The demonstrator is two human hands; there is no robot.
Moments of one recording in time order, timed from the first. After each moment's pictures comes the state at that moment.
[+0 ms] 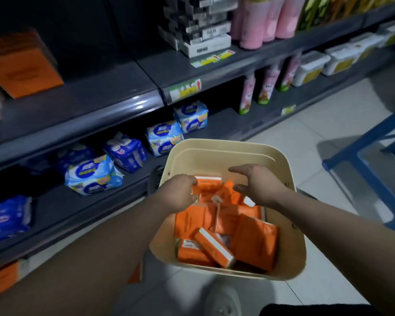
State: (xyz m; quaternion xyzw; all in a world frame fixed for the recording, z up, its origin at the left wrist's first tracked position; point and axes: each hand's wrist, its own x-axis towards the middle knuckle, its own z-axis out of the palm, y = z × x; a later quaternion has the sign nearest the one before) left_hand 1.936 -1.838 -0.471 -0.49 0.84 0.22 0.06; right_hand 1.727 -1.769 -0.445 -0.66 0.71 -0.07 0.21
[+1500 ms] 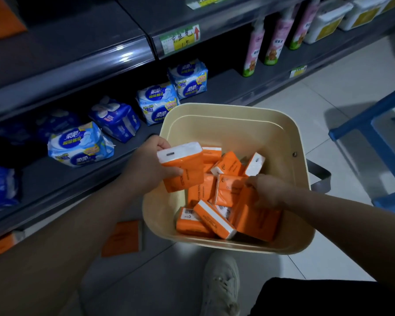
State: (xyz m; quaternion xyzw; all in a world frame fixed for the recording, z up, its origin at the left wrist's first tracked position) left_hand 1.985 -1.829 -0.473 -0.58 0.70 0.38 -0.18; right_hand 1.718 -1.735 -0.512 -0.64 0.68 0.20 0.31
